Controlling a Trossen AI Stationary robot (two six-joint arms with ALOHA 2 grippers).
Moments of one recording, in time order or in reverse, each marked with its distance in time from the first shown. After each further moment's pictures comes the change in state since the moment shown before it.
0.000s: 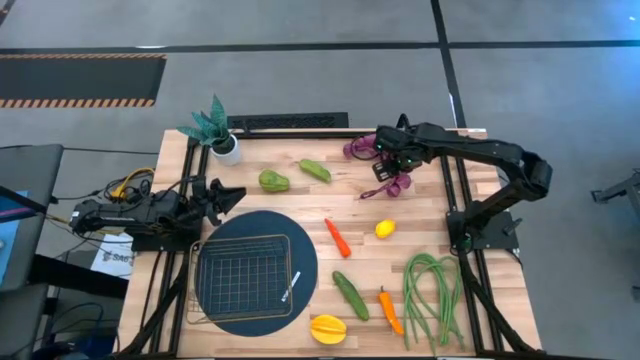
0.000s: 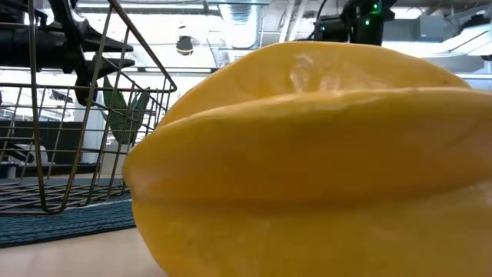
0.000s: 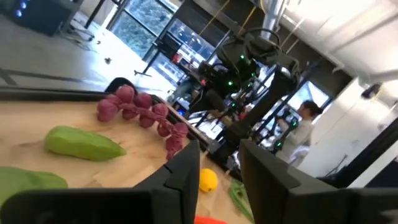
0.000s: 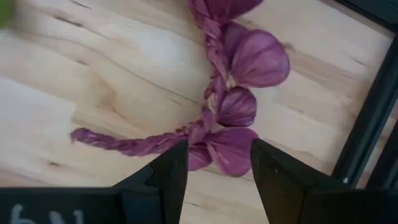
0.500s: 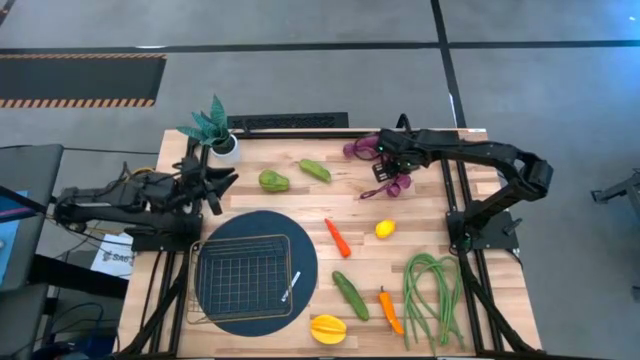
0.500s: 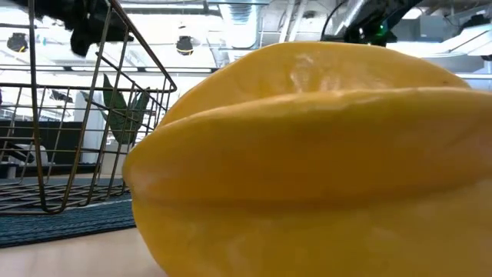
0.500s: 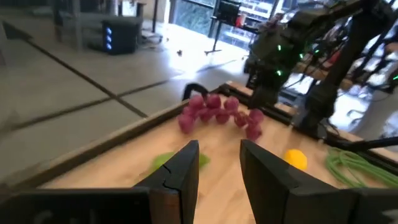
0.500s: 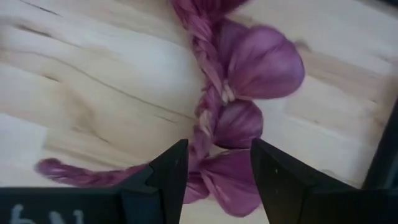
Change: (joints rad) left arm 0.000 0.348 0.522 -0.496 -0.194 0.292; right arm -0.057 0.000 -0.168 0.205 -0.004 -0.009
